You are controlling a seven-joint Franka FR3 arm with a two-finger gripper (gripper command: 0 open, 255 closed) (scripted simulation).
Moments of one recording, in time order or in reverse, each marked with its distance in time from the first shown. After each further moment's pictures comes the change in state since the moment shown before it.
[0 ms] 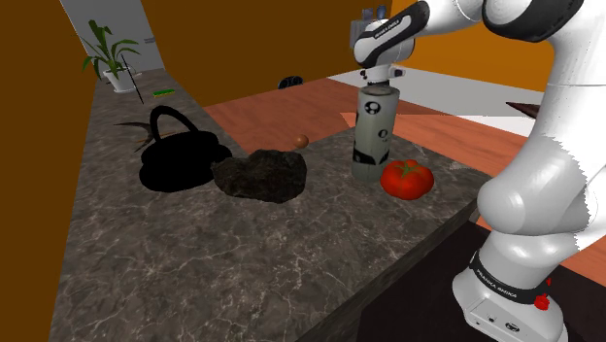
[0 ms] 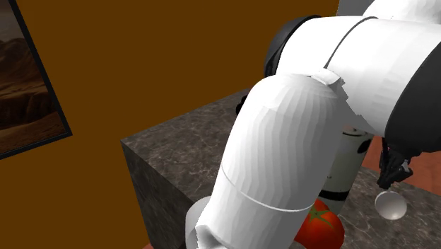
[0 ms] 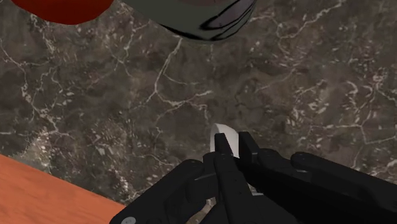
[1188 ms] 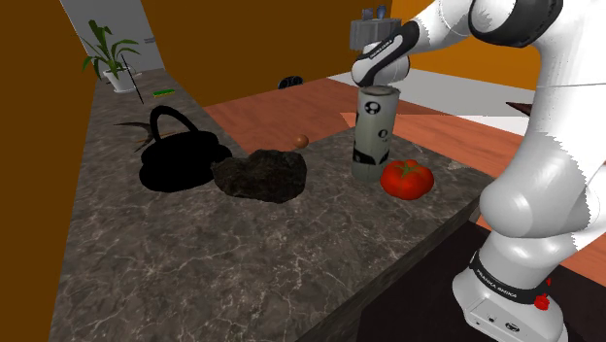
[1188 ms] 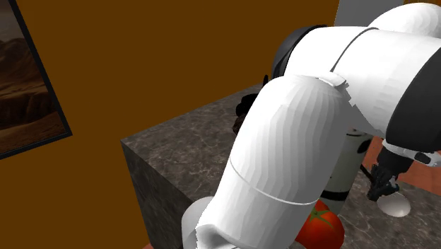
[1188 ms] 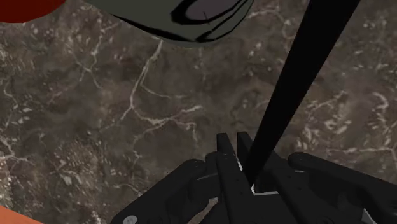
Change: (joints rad) arm 0.085 0.062 -0.089 -0.072 0.035 0.135 -0.004
